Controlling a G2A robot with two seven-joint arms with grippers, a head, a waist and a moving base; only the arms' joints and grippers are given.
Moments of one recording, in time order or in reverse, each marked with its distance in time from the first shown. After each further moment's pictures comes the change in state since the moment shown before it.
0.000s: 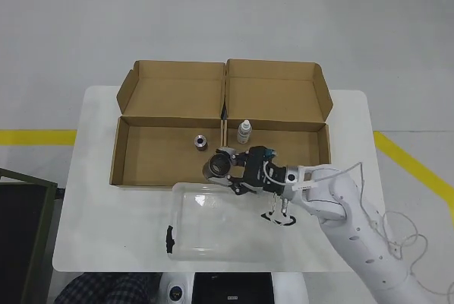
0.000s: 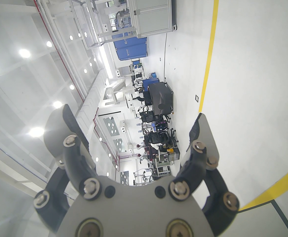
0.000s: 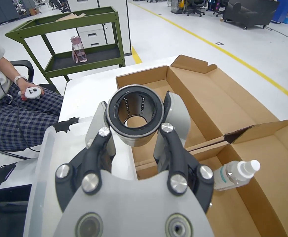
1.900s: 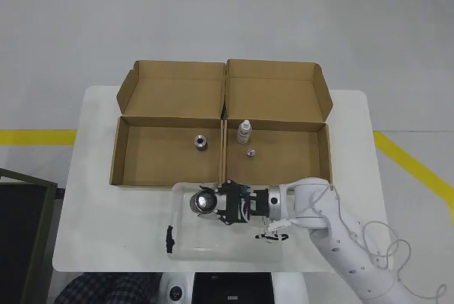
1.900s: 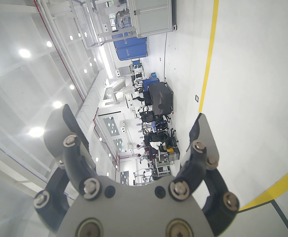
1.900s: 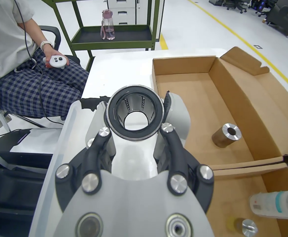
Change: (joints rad) left arm 0.000 0.000 0.000 0.000 0.000 0.000 0.000; right arm -0.069 -0.025 -0.035 -0.007 -0.153 -0.185 -0.057
